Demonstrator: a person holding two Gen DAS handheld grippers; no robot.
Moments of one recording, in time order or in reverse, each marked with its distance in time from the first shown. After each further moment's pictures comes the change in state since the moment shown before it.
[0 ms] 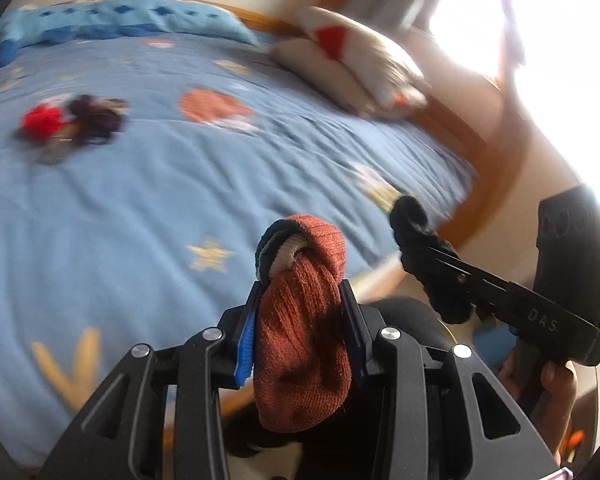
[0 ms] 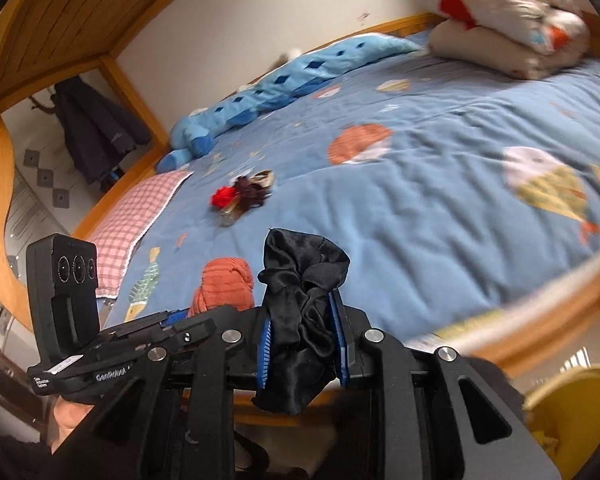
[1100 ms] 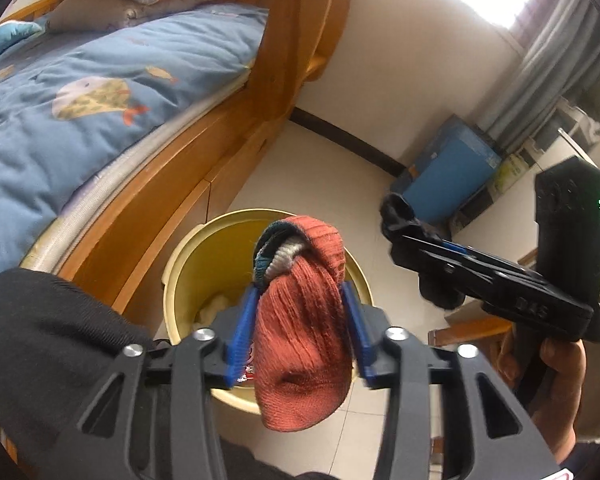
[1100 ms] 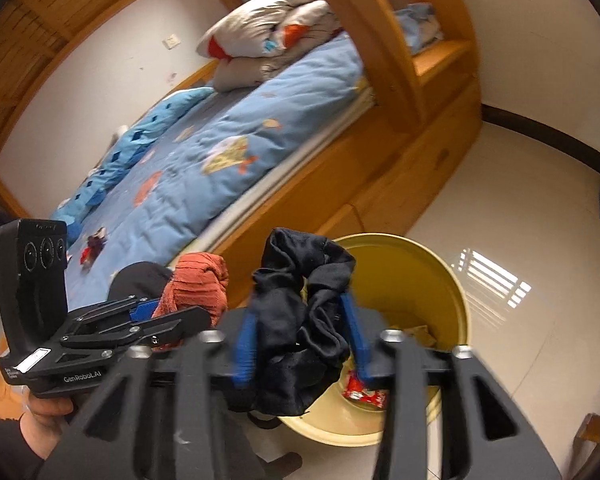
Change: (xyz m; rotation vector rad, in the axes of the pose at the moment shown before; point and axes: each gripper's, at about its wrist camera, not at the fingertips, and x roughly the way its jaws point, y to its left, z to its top) left arm 0.132 -0.243 -0.094 0.432 0.348 -0.284; right arm -0.217 -0.170 -0.150 0.393 -0.152 -0.460
